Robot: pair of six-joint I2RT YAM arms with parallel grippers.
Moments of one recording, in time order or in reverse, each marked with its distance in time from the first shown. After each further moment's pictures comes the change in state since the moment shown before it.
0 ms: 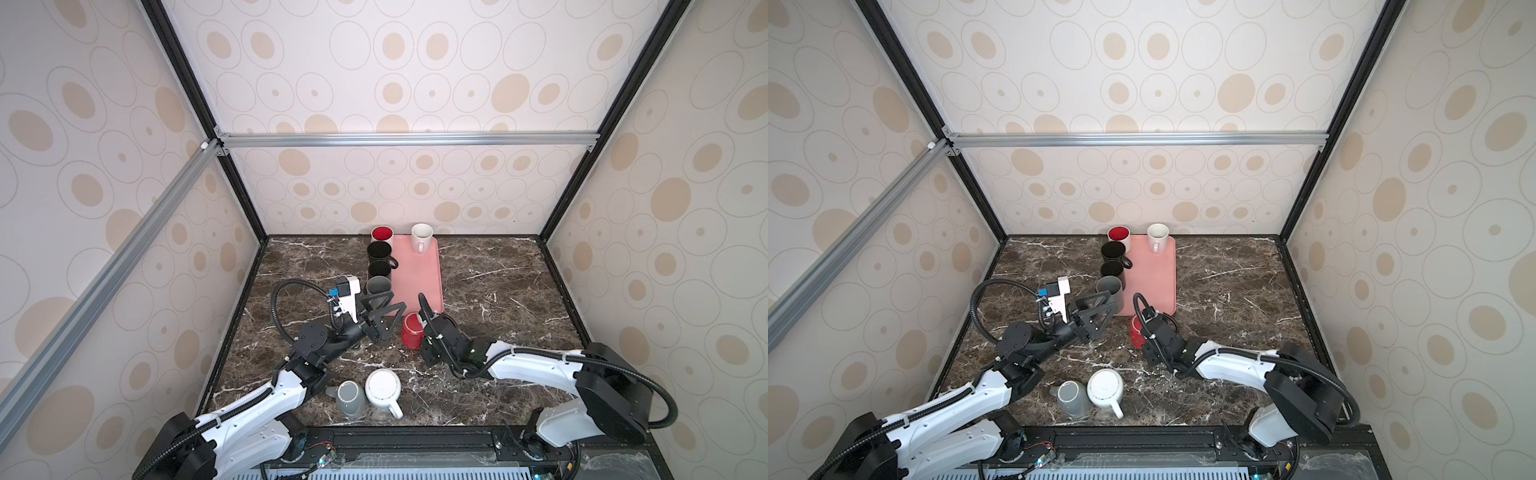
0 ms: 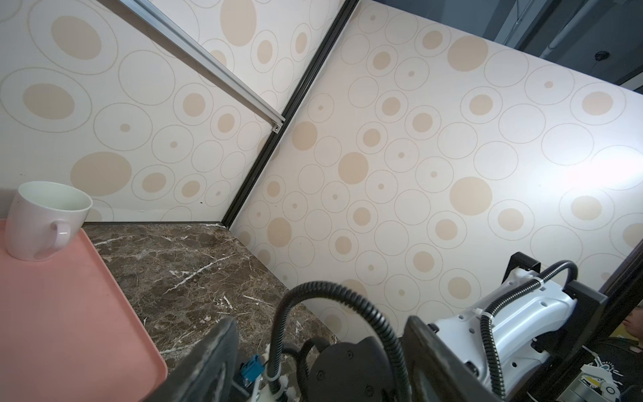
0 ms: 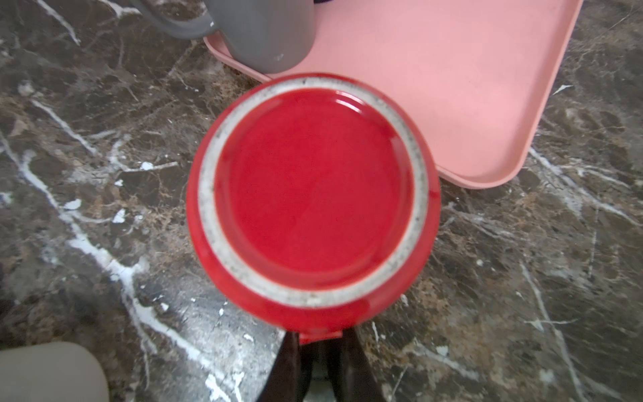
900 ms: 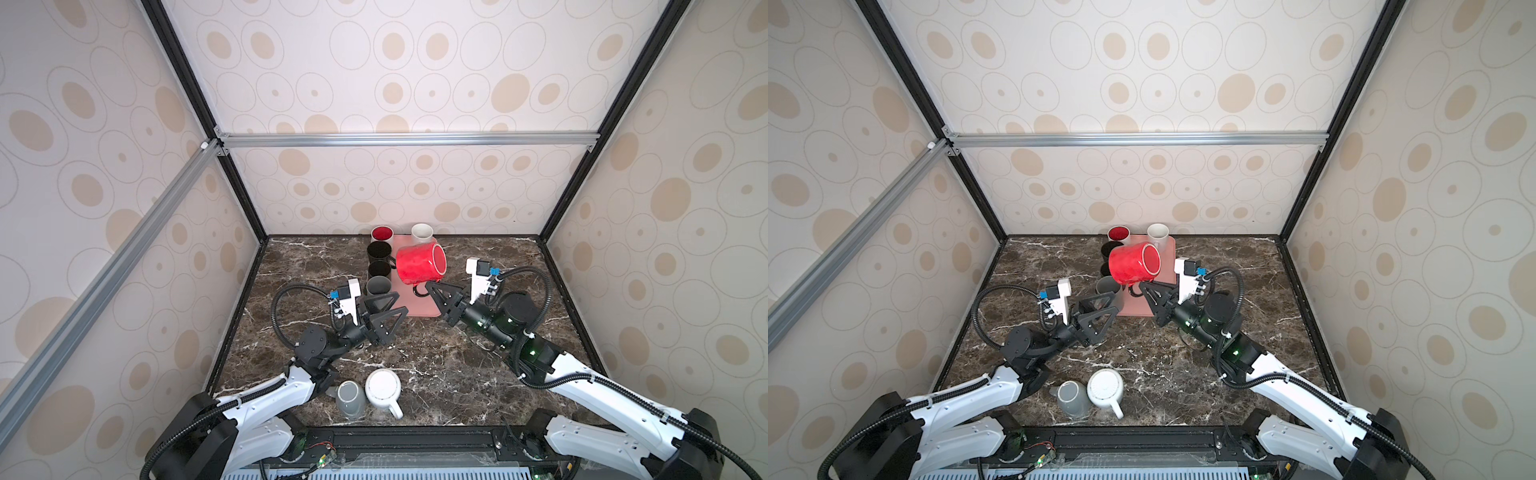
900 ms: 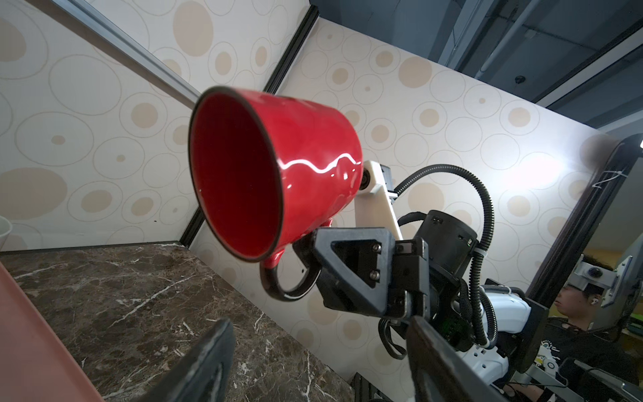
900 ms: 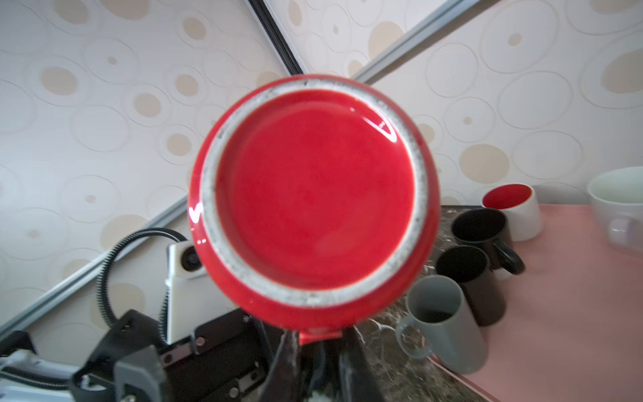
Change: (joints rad) left arm 0.003 0.110 -0.040 0.313 0.087 -0.084; right arm -0.145 -0.418 0.032 0.537 -0.408 0.245
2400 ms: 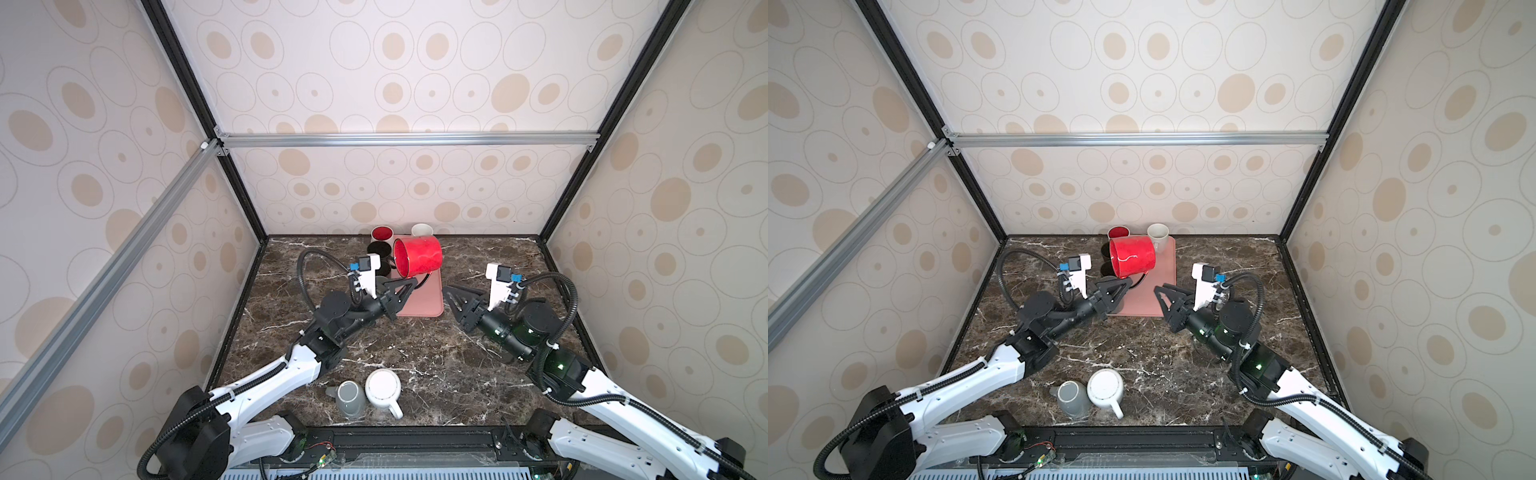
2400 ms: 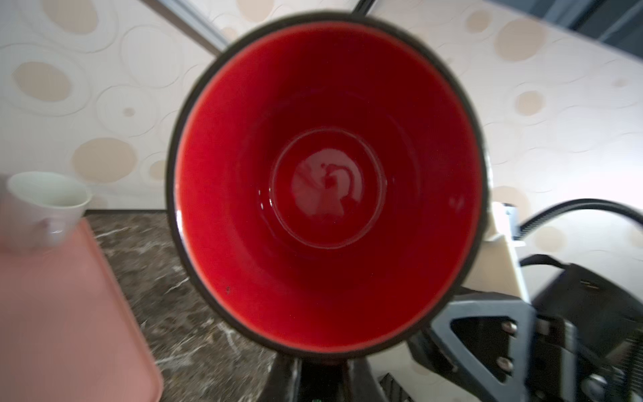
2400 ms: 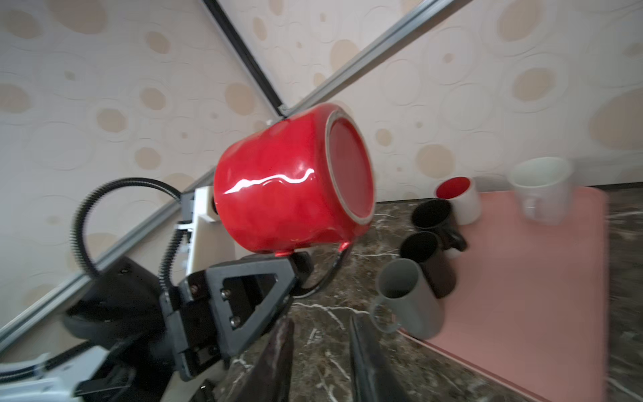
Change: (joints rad) left arm -0.023 0.094 0.399 -0.649 -0.156 0.112; right arm 0.034 -0.187 0.043 -0.398 0.289 -0.030
